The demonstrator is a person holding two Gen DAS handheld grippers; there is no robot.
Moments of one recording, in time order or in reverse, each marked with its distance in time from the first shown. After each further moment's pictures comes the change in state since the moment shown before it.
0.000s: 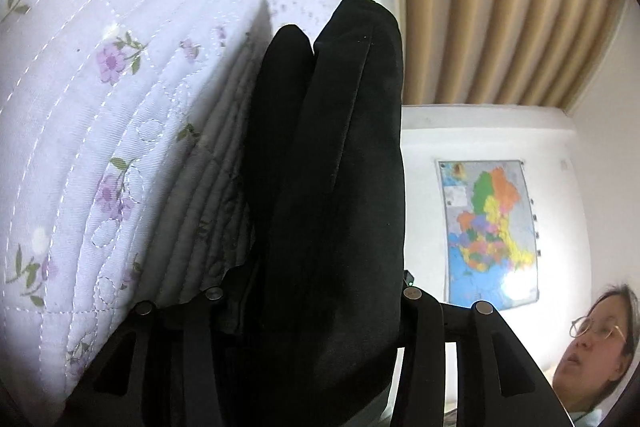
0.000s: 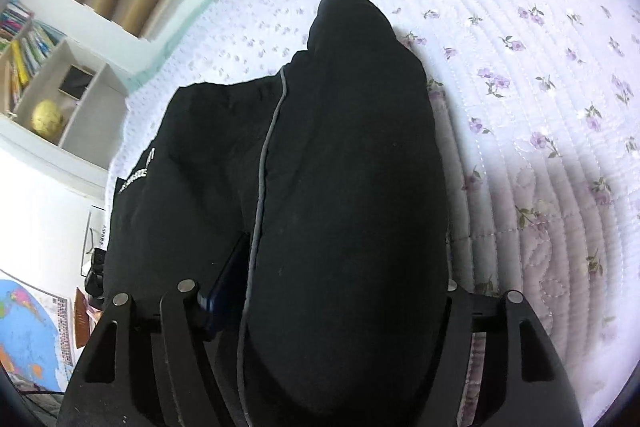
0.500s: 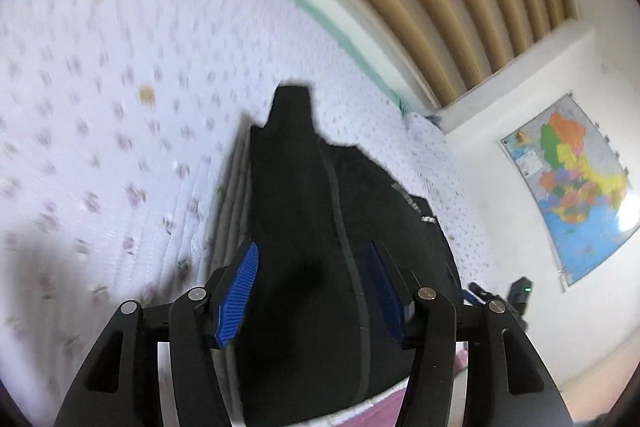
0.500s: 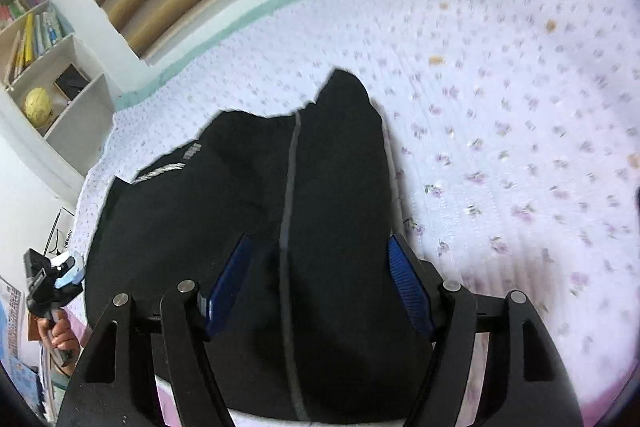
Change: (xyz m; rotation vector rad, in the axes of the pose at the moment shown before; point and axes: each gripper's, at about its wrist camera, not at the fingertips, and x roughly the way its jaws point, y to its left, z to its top) left arm -0.087 -0.126 -0.079 0.424 -0.248 0.410; right arm -0.105 0.059 -0.053 -0.121 -0.238 -0.186
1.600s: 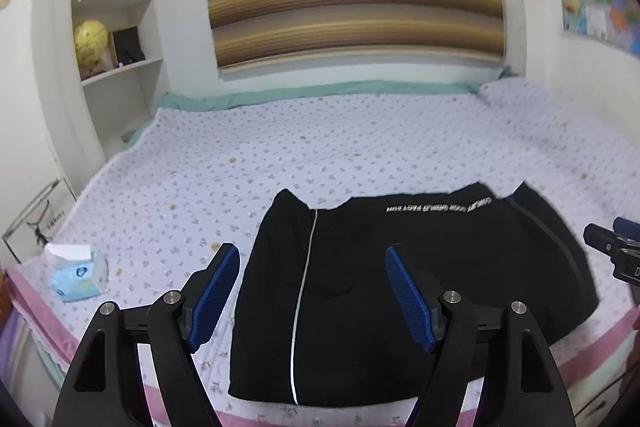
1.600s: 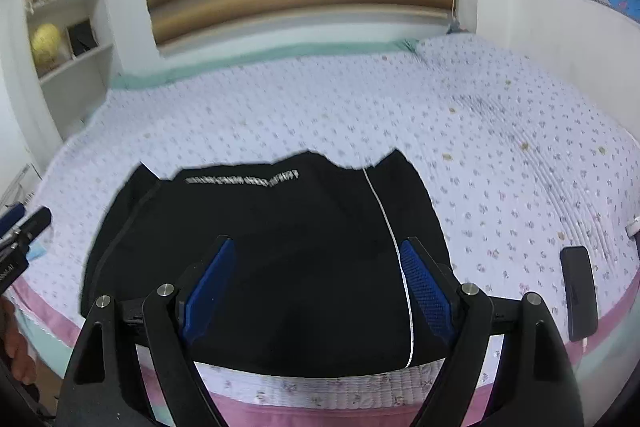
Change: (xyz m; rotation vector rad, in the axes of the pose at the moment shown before) left arm 0.029 -0.238 -0.059 0.583 -0.247 0.723; right arm -0.072 0.155 -0.028 -0.245 -0.154 -0.247
